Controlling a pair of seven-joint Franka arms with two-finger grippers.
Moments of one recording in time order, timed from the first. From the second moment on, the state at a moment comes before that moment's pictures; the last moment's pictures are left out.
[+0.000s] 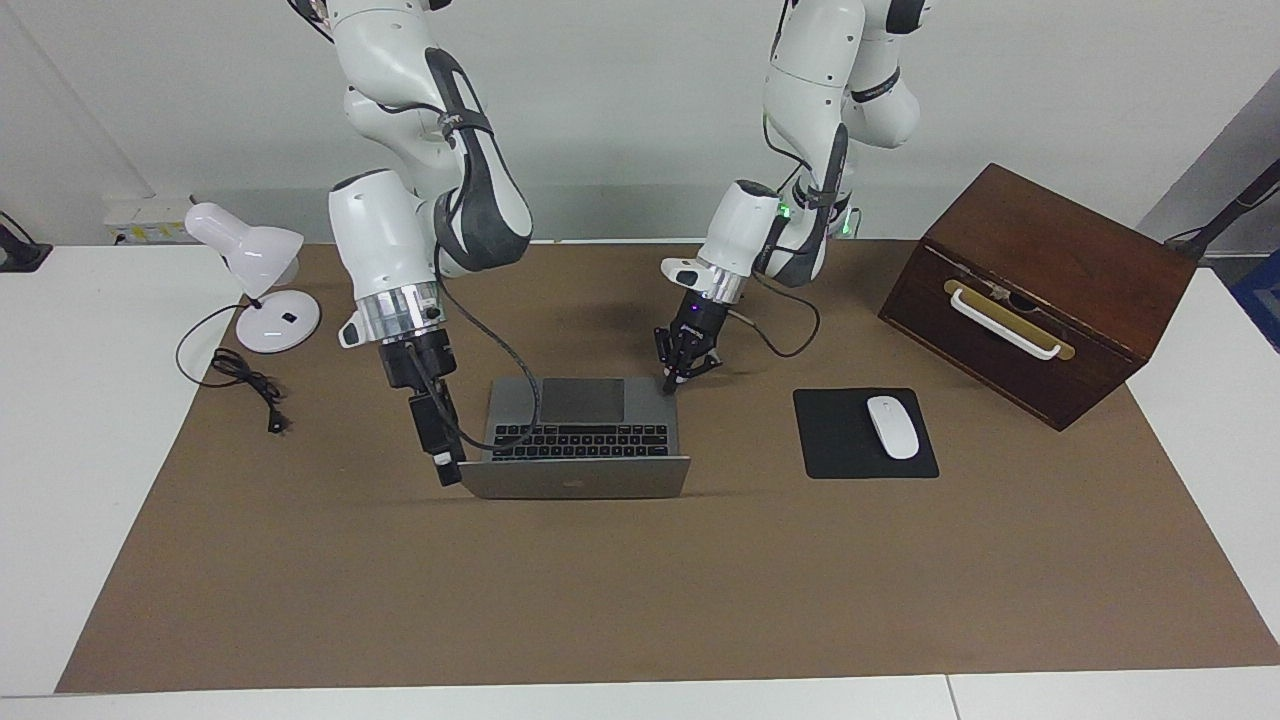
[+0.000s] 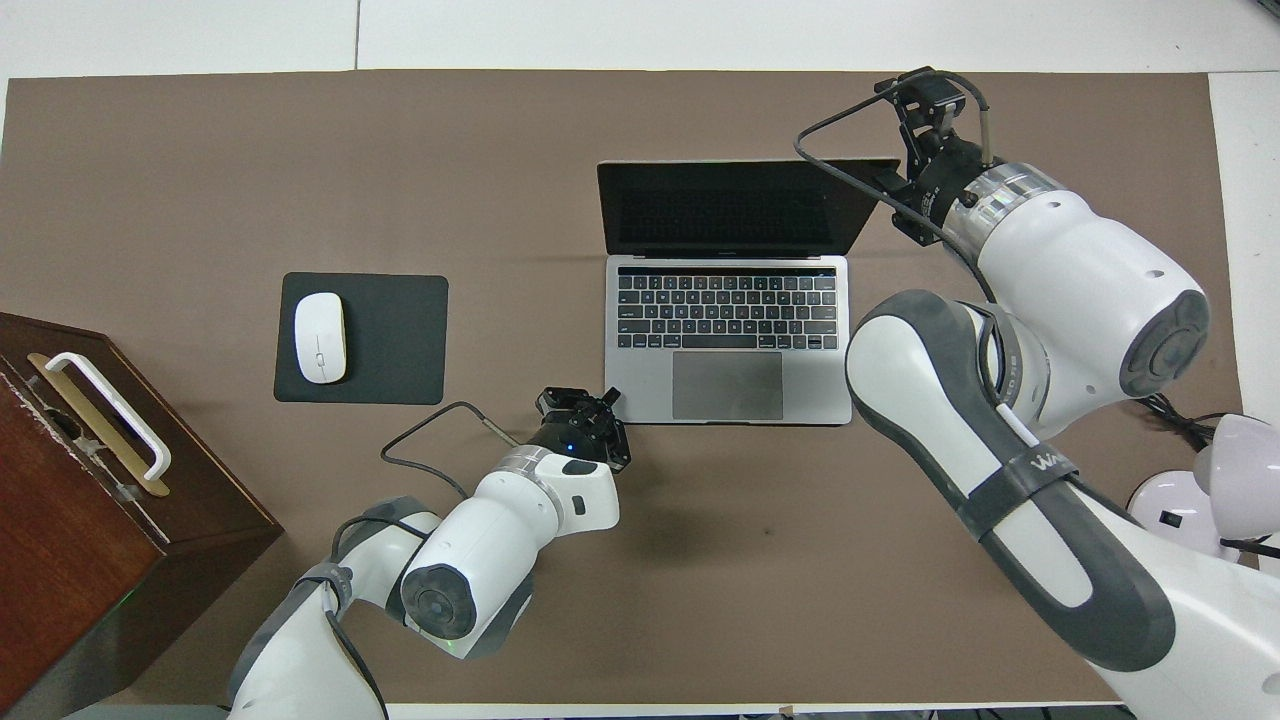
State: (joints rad) left arm -0.70 0.26 -0.03 -2.50 -0.09 3.48 0.20; right arm 0.26 0.24 -0.01 -1.97 0.57 3.06 0.97
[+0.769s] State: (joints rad) left arm -0.70 0.26 -0.03 -2.50 -0.09 3.48 0.20; right arm 0.28 0.12 -0.01 -1.95 0.58 2.78 1.02
